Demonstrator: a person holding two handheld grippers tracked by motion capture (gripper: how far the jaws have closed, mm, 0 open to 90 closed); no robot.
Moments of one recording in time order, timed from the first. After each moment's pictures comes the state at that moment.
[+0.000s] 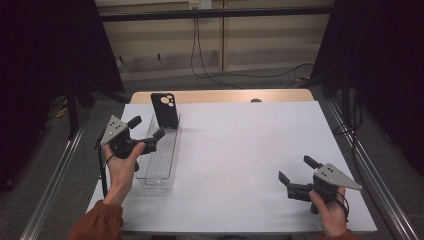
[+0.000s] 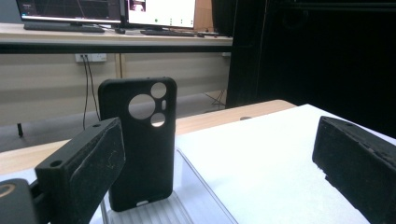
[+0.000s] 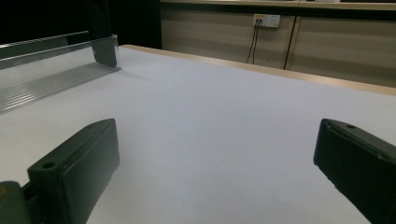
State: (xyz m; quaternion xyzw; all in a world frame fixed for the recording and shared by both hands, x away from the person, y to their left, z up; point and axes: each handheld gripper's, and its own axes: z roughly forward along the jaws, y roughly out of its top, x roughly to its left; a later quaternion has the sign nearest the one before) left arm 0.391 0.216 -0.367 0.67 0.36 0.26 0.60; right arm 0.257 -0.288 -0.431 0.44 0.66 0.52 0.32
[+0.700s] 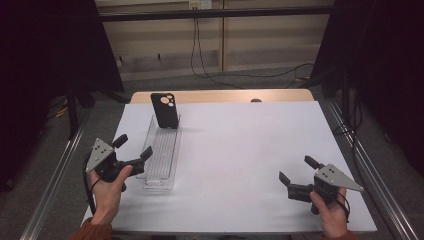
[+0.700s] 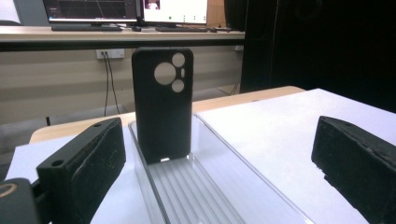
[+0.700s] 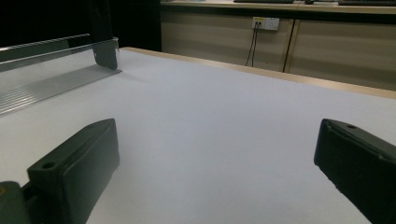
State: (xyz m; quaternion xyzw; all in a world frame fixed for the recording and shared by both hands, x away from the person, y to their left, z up) left arm 0.341 0.245 -0.390 0.67 0.37 0.28 0.58; right arm 0.254 -0.289 -0.429 0.44 0.66 0.52 0.32
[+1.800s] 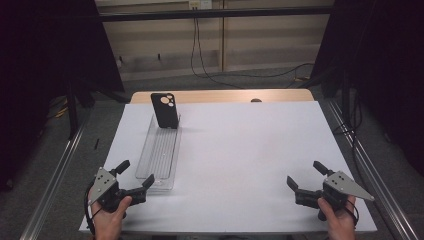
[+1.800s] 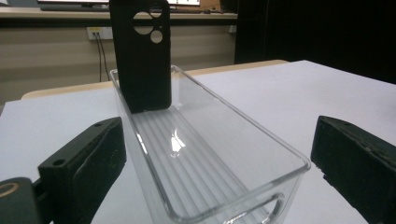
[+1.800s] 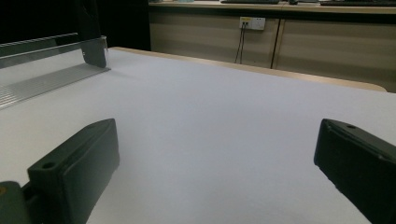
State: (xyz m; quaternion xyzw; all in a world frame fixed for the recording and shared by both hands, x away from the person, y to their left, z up) left arm 0.289 0.247 -0.425 0.68 0.38 0.26 0.57; right arm 0.236 -0.302 -0.433 0.45 0.65 0.51 0.34
